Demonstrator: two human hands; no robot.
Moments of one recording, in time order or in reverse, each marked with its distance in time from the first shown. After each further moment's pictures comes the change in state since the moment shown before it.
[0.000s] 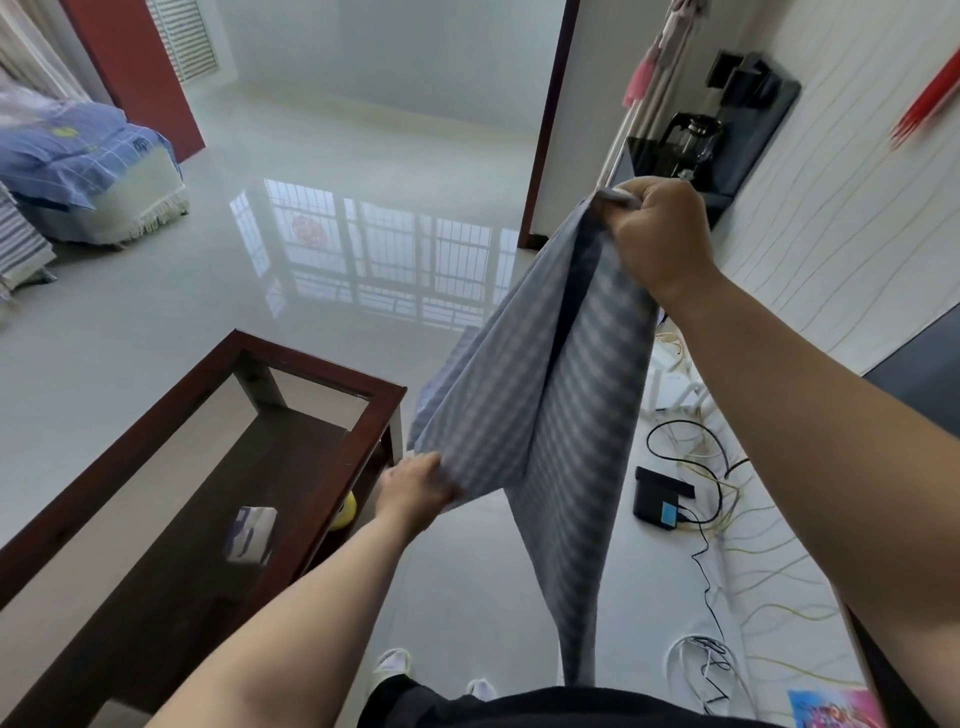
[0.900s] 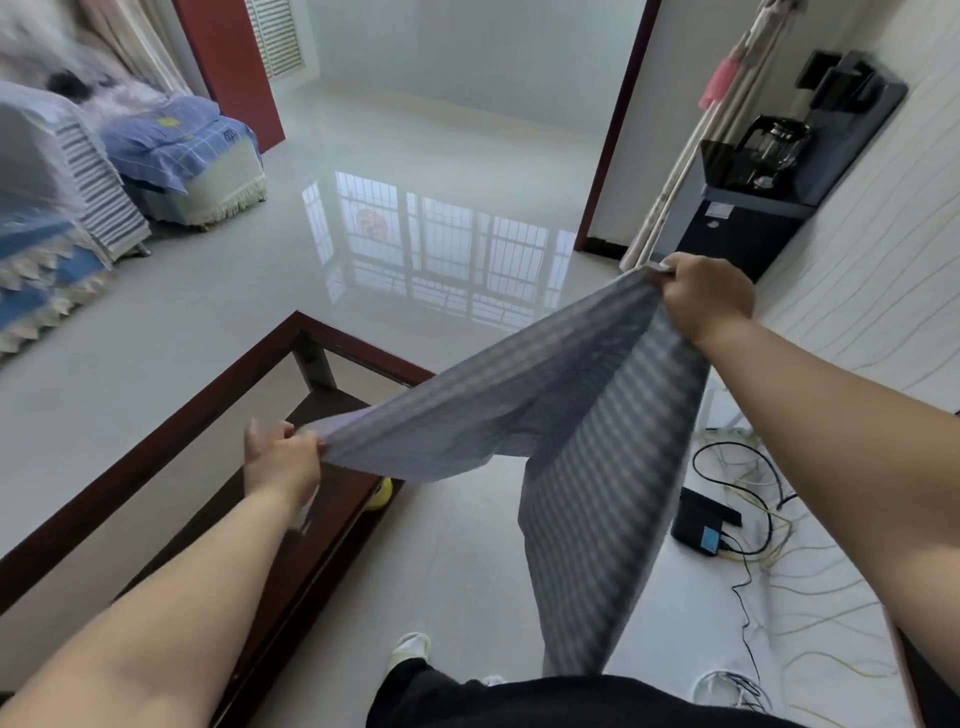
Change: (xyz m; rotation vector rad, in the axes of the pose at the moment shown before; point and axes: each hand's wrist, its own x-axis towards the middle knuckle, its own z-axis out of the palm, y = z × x) left_hand -0.024 -0.135 -0.099 0.596 0.179 -0.294; right_hand 0.000 0.083 0.040 -0.532 -0.229 0.052
